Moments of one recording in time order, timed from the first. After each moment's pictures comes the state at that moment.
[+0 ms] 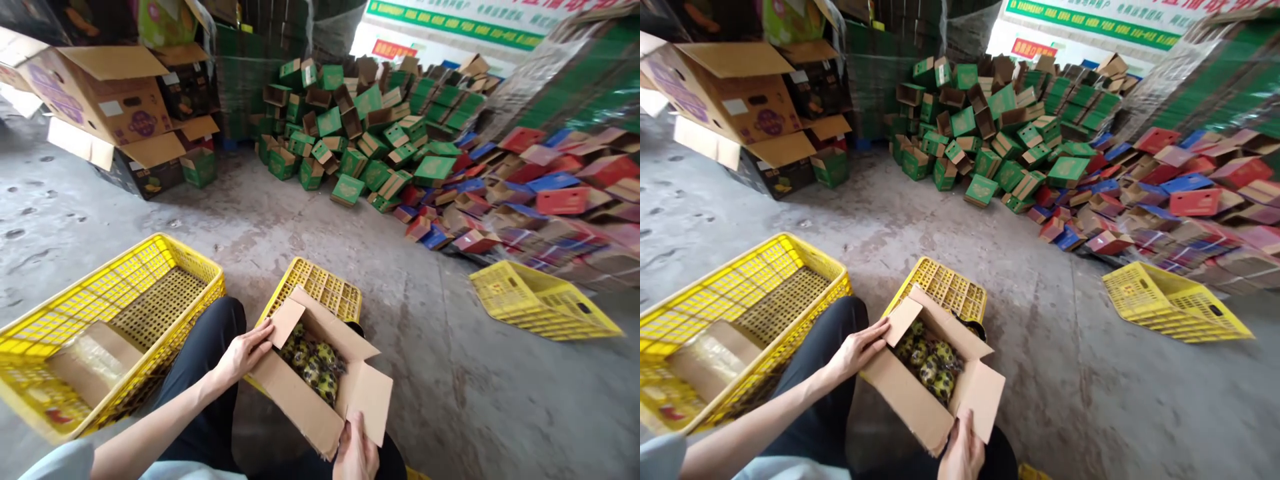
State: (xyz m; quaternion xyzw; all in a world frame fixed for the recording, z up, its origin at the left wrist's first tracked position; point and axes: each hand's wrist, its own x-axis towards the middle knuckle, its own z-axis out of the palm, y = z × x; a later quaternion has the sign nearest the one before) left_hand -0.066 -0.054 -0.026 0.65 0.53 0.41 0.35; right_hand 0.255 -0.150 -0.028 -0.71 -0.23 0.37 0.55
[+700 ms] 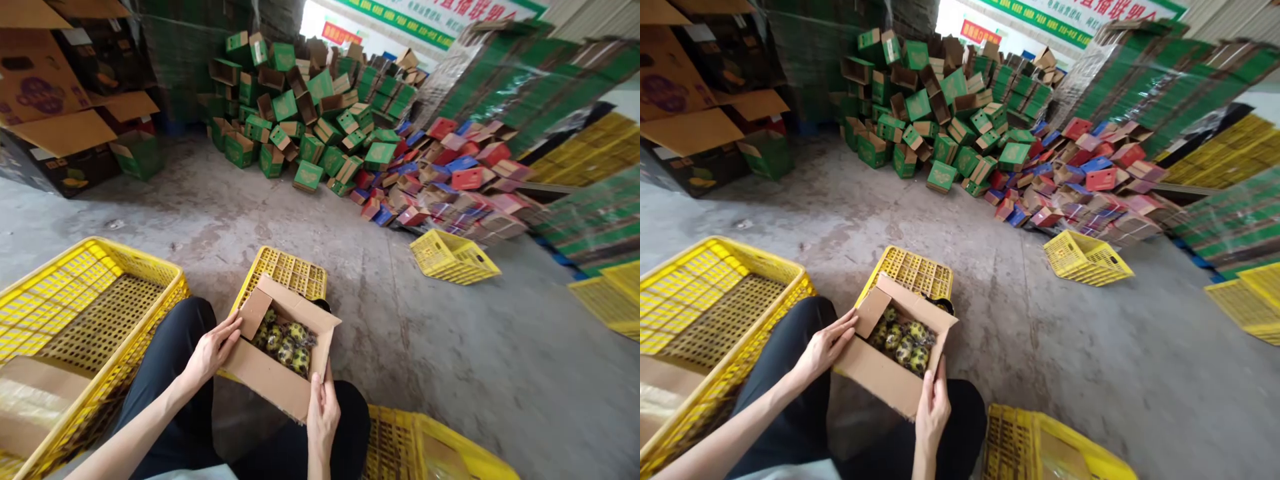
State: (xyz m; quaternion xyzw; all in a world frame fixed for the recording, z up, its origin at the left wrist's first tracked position) left_hand -0.066 -0.060 -0.027 0.66 0.55 0.40 0.33; right_hand 0.224 -0.146 -0.009 -0.74 -0.34 0.28 0.51
